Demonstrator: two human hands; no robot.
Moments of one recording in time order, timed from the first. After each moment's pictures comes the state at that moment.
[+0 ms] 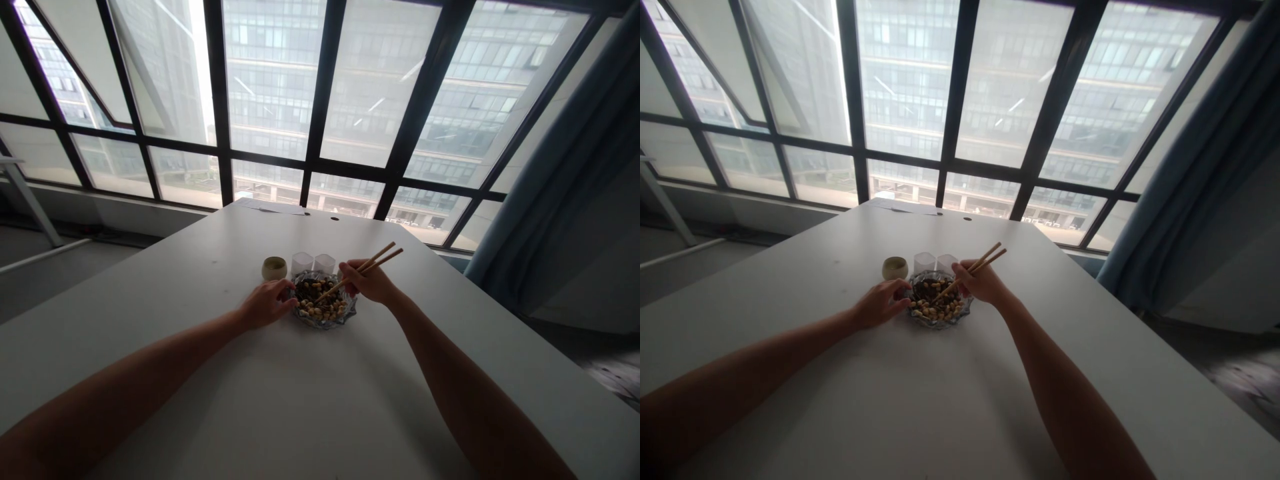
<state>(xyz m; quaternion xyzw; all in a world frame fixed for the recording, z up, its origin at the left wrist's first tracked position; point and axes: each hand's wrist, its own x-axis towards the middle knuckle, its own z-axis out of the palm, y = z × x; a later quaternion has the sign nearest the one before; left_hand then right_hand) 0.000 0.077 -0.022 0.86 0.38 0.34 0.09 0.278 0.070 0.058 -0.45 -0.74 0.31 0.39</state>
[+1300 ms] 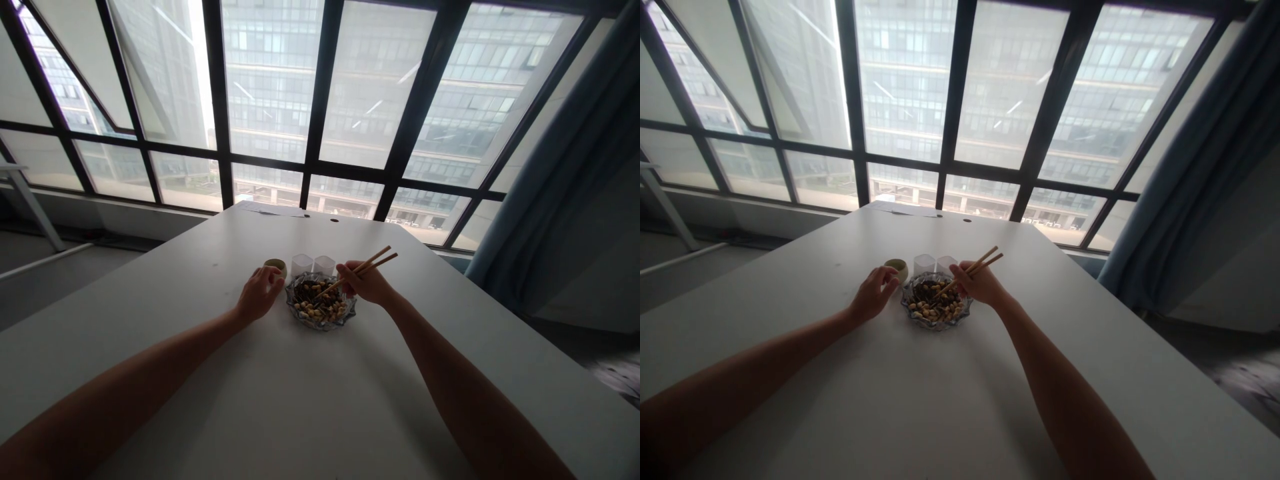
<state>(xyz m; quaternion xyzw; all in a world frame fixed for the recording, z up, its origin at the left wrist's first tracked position) -0.007 0.093 -0.025 0.76 0.45 0.47 0.03 0.283 0.078 0.049 -0.46 -0.75 0.28 0.38</state>
